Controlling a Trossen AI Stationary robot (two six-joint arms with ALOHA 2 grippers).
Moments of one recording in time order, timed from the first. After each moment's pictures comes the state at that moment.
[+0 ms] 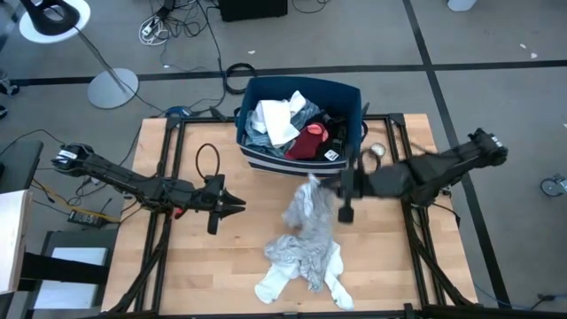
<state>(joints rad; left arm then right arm) -0.28 0.86 0.28 0.41 -0.21 -0.40 0.38 1.22 1.28 -0.43 0.56 0.02</state>
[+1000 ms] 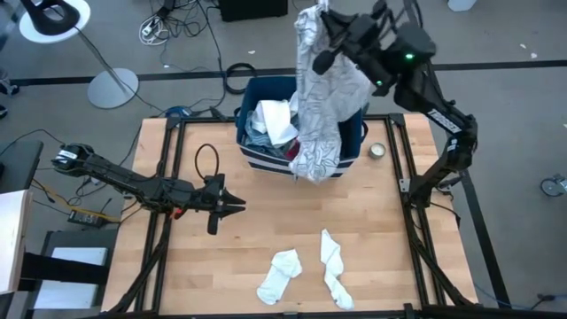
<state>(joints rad) -0.28 0.86 0.27 0.42 -0.21 -0.34 -0.34 1.59 2.11 -0.11 0.42 -0.51</state>
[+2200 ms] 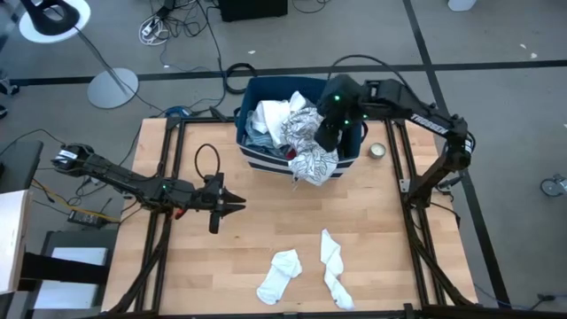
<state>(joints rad) -0.28 0.86 0.27 0.41 -0.25 -0.35 -0.33 1.60 1.92 -1.26 0.04 0.19</state>
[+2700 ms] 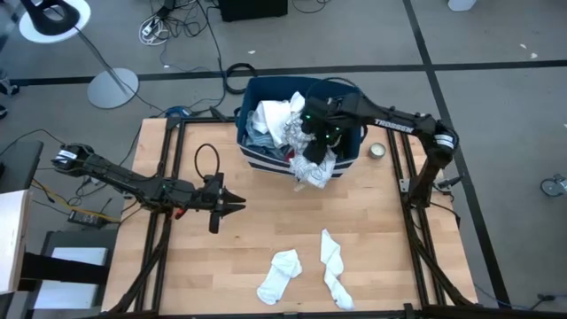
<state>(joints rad) -0.28 0.86 0.27 0.41 -0.25 -0.35 -0.35 1.76 1.73 -1.24 0.04 0.22</state>
